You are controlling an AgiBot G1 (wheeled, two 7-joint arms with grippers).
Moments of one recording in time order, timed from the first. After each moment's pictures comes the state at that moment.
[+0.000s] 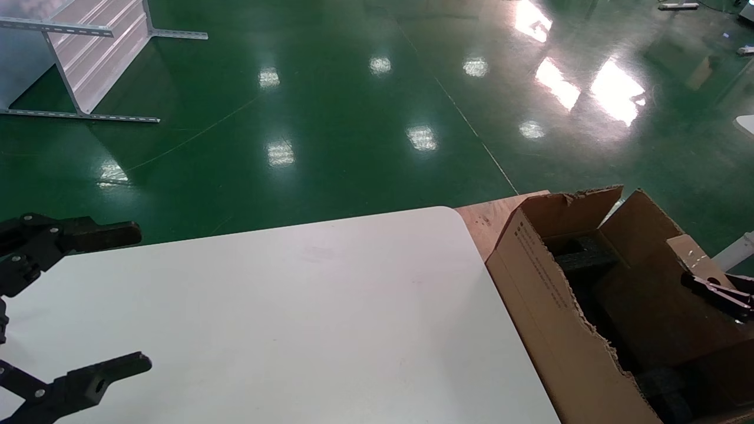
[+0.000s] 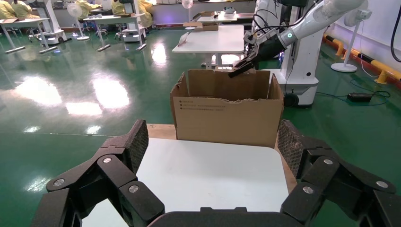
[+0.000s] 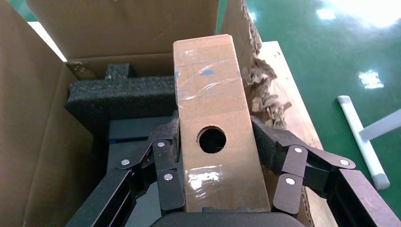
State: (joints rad) left arm -1.09 0.60 0.32 -1.28 0.71 1.48 -0.17; right arm 1.37 -0.36 -0.55 -0.44 -0.93 -1.37 -0.37
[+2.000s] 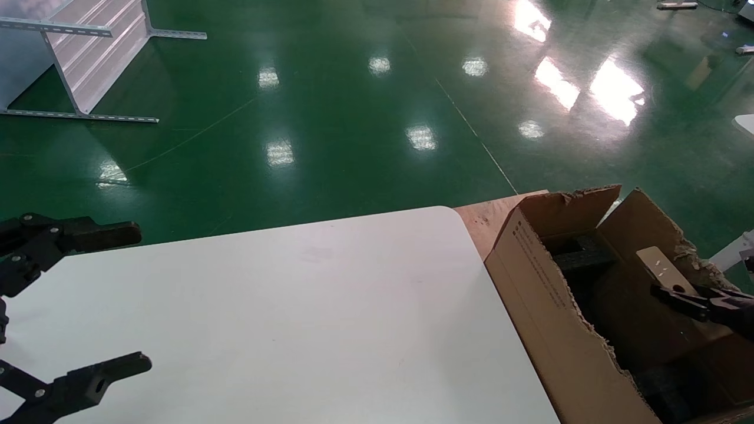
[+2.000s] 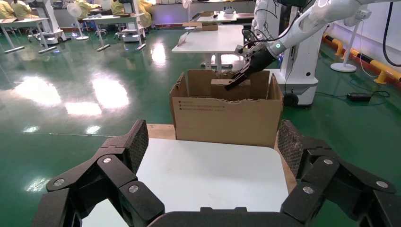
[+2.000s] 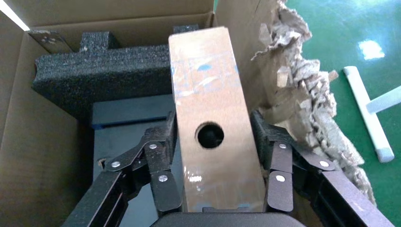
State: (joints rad) left arm -1.09 0.60 0.32 -1.27 0.71 1.48 -0.17; right arm 1.32 -0.45 -0.56 -0.33 -0.96 -1.19 -0.24
